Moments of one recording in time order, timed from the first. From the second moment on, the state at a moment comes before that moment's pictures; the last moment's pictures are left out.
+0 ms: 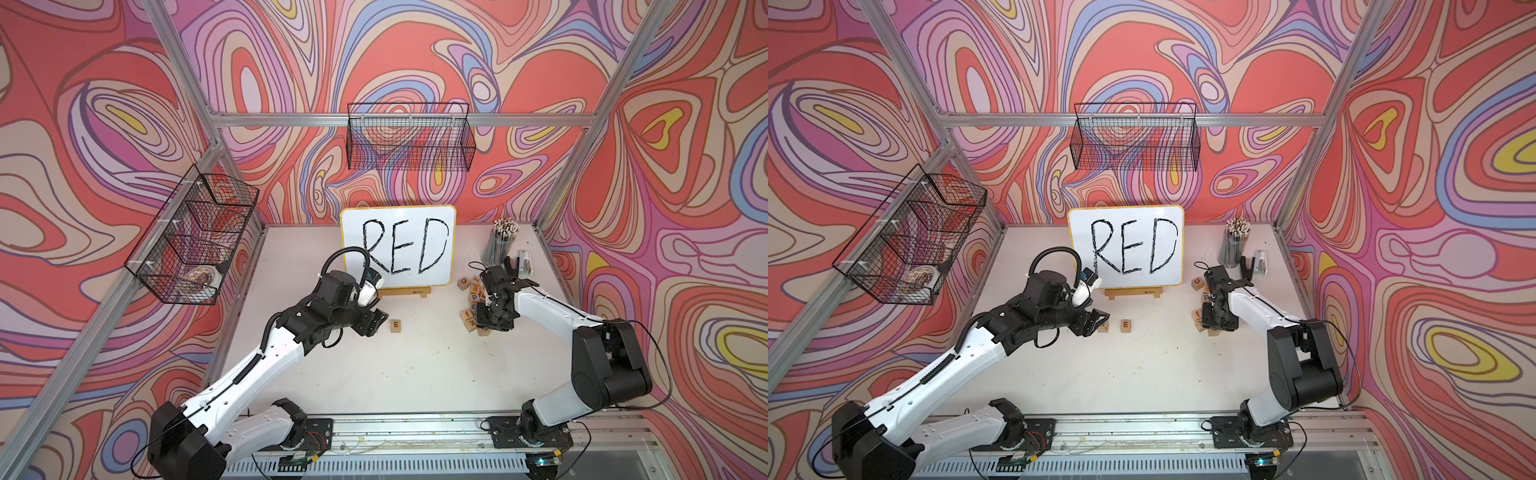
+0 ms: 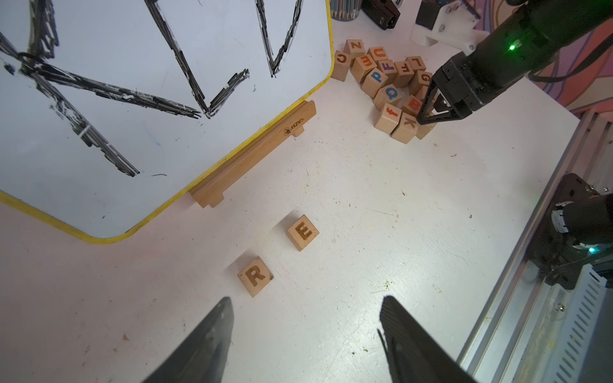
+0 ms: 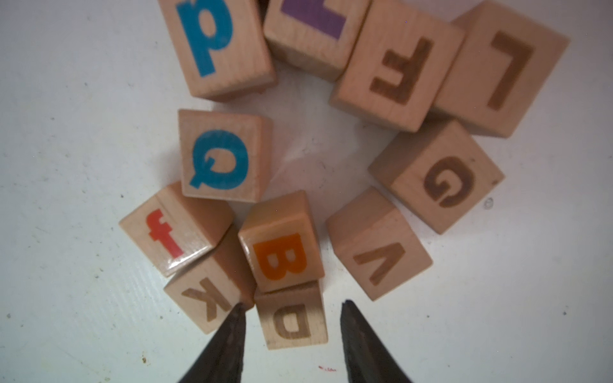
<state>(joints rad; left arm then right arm) -0.59 1.10 0.93 -0.56 0.22 0.00 0.21 1.55 0.95 -0.80 0.03 0.36</state>
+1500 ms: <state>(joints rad) -0.59 1.10 0.93 -0.56 0.21 0.00 0.20 1.53 0.92 -0.79 0.00 0.38</state>
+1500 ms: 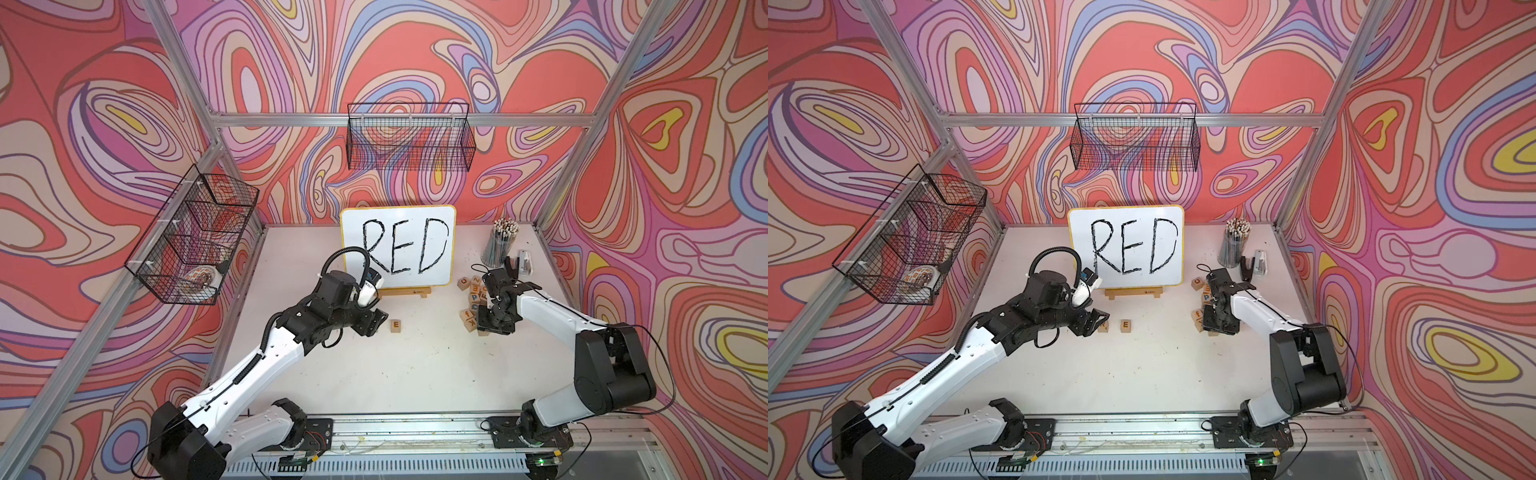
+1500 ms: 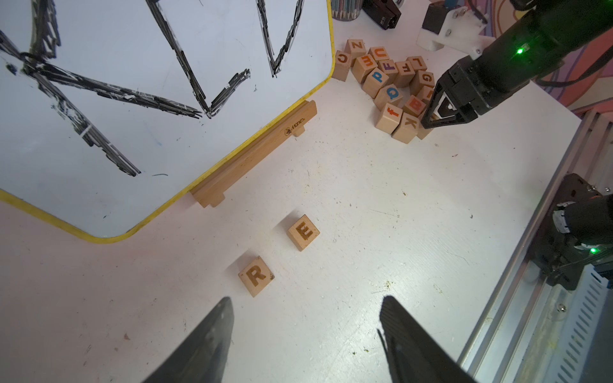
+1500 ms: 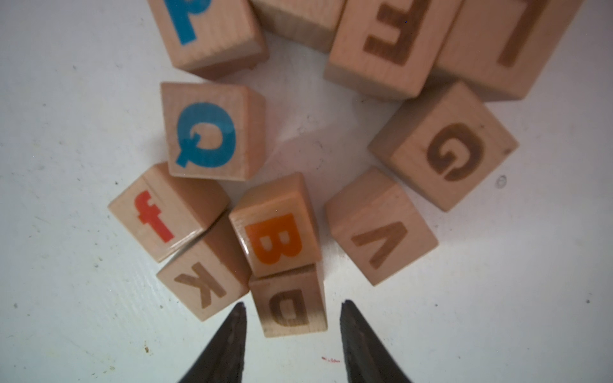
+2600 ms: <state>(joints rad) -0.59 1.10 0.93 -0.56 0.21 0.00 0.19 1.57 0.98 -0.84 -0.02 0.34</state>
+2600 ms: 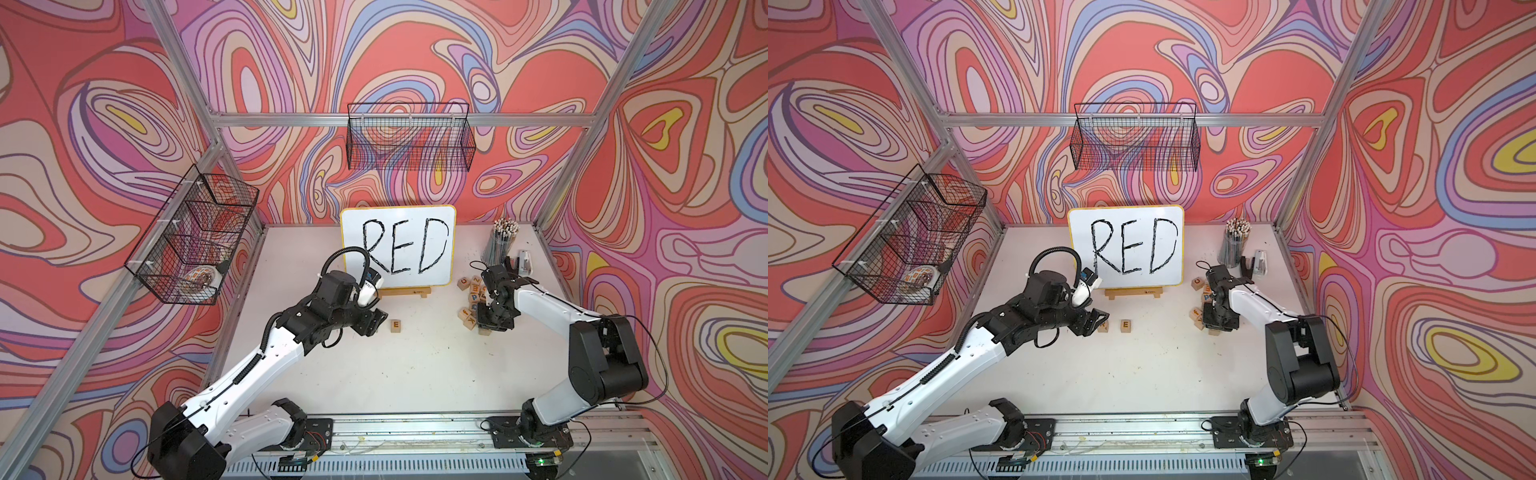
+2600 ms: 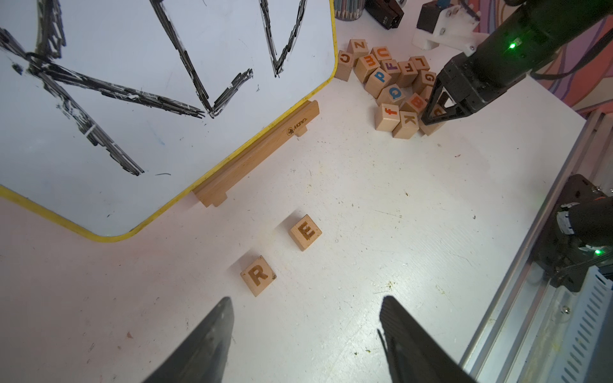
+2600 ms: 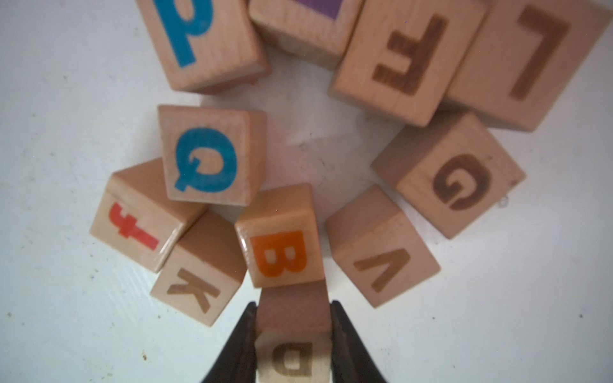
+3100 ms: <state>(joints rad) -0.59 1.10 0.93 -0.56 0.20 0.00 0.45 1.52 1.13 -0.93 -0.06 0.25</state>
